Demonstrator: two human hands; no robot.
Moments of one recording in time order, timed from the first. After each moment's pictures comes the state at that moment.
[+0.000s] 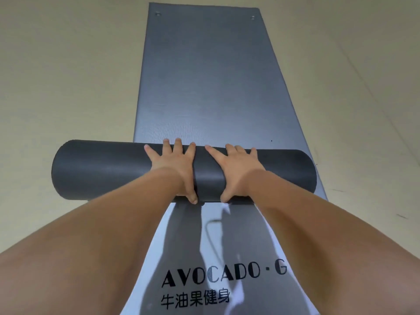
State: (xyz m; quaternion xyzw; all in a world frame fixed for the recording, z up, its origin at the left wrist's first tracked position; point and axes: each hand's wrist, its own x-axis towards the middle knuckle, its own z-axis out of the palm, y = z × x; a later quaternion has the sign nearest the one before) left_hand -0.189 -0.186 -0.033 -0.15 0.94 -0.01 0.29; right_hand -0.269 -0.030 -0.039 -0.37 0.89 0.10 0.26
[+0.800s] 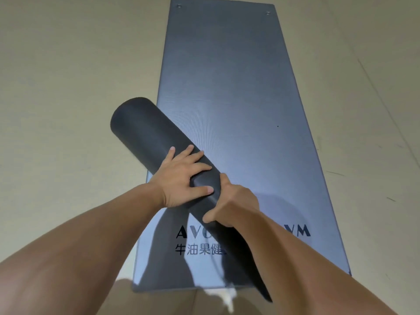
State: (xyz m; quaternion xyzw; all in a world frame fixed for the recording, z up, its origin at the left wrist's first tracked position) left_hand -0.052 -0.182 -0.019 -0.02 0.96 0.23 0.15; right_hand -0.101 -0.003 -0.029 -0.17 0.91 -0.06 0.38
